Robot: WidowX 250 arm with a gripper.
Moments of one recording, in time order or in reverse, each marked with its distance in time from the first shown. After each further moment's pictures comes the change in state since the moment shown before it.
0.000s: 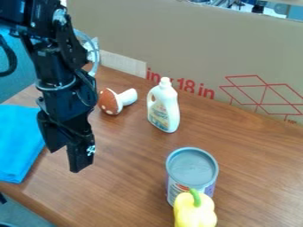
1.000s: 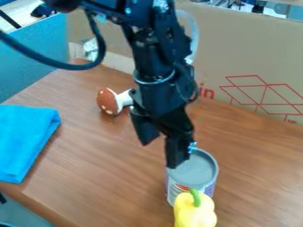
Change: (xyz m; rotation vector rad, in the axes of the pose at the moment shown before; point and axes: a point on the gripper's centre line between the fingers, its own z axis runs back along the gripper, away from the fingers) arm 0.071 -0.088 0.024 -0.059 -0.165 -0.113
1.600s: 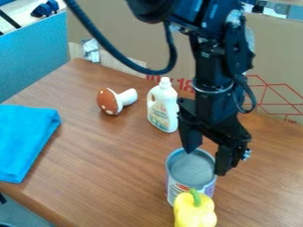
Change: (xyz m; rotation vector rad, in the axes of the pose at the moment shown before) arm 0.041 -0.040 -0.024 -0.009 0.055 -0.016
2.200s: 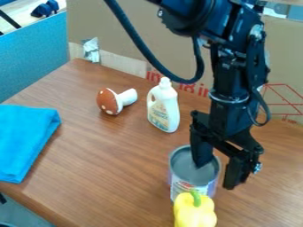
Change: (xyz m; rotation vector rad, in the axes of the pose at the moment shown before) arm 0.006 0.001 -0.021 -0.047 0.147 -0.008
